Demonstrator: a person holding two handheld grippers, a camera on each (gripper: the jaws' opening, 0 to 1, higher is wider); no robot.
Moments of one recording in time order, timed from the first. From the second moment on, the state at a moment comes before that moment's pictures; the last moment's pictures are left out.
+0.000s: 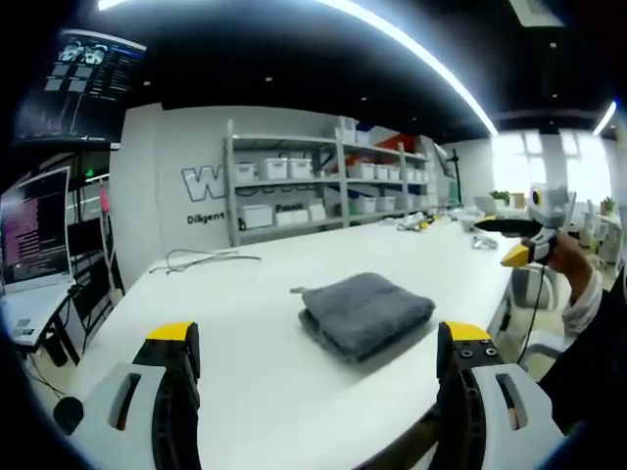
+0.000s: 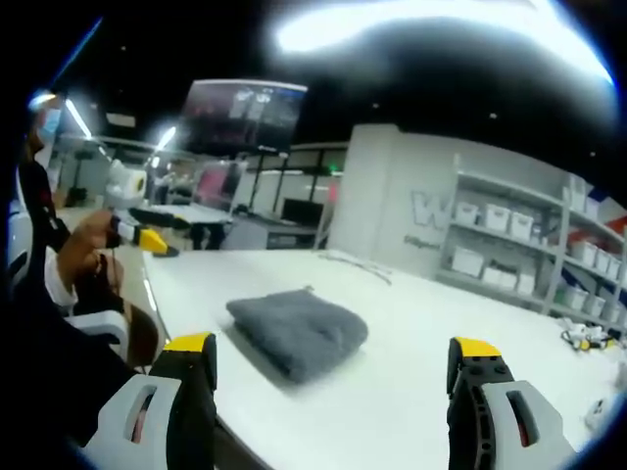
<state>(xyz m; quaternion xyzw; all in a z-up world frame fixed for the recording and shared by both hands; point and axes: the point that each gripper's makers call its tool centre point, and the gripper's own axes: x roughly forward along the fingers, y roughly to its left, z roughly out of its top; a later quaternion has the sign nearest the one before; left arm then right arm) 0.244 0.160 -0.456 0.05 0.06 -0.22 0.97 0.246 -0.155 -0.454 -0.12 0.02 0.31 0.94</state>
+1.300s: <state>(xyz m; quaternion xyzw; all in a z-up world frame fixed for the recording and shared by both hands) 0.240 0.155 -0.461 0.06 0.07 -0.23 0.97 0.247 -0.142 -0.459 -0.13 0.03 0.33 0.94</state>
